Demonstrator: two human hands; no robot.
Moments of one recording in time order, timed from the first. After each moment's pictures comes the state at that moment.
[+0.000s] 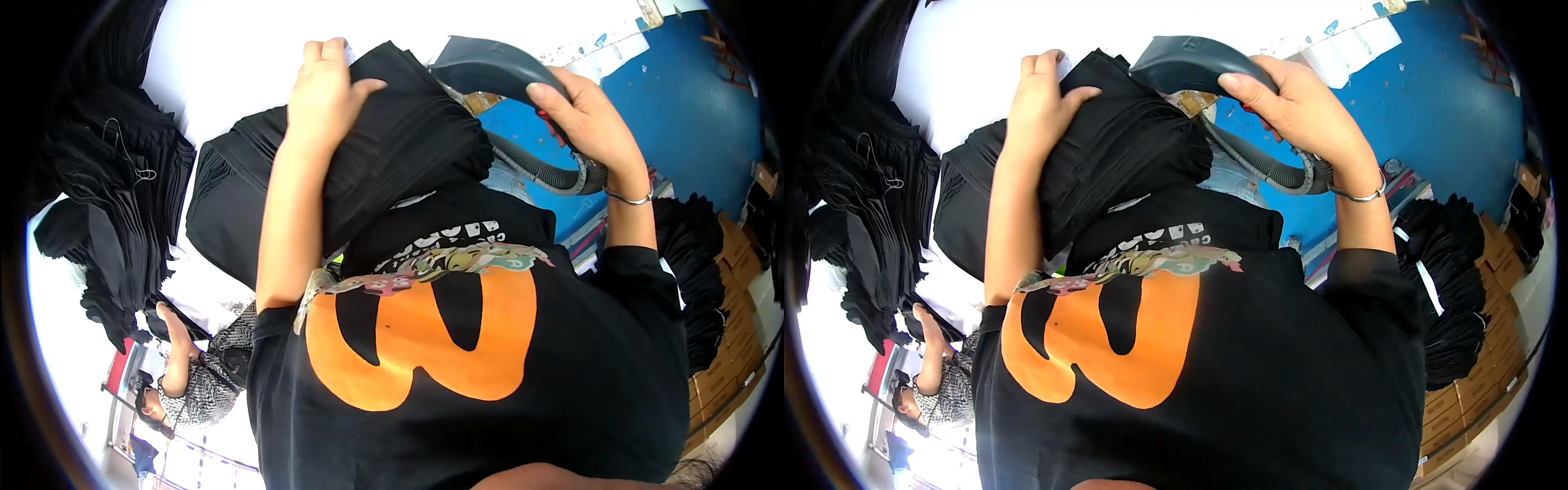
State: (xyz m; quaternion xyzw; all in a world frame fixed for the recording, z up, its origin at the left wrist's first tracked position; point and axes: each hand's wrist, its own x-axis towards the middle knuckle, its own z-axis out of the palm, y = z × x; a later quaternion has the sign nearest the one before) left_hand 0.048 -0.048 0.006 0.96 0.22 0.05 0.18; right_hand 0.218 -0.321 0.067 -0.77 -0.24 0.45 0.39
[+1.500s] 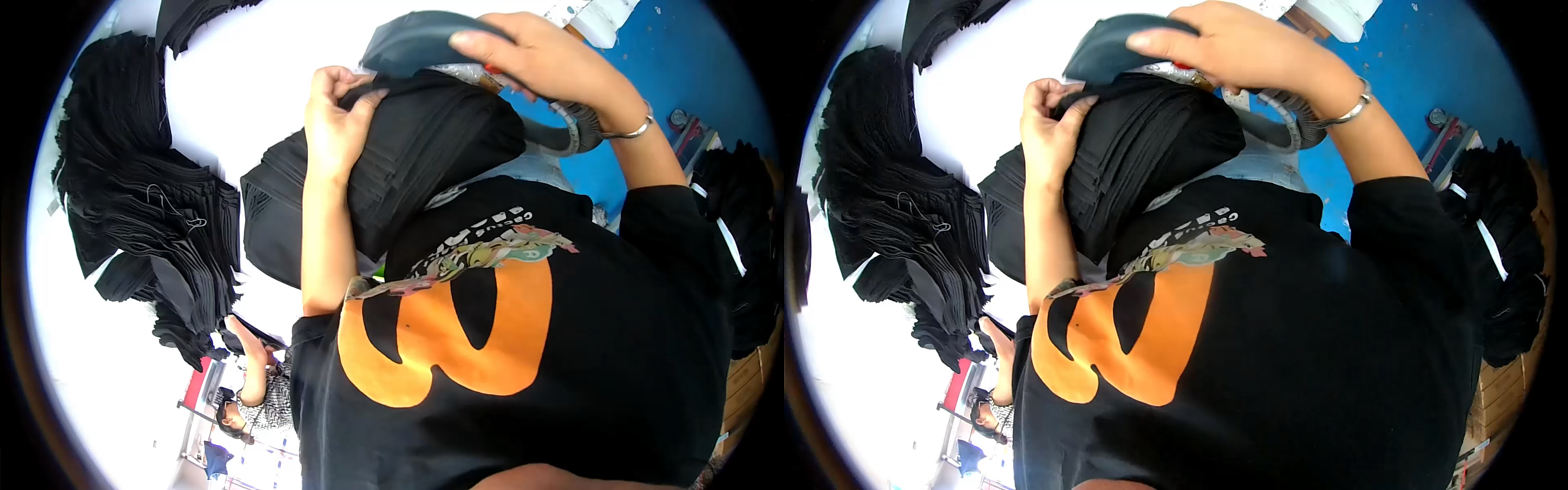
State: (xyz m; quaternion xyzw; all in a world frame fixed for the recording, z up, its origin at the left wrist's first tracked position) left_hand 0.061 -0.054 0.008 0.79 0.27 0.03 0.55; right_hand 0.231 -0.287 0.054 -0.77 -0.29 0.42 0.38
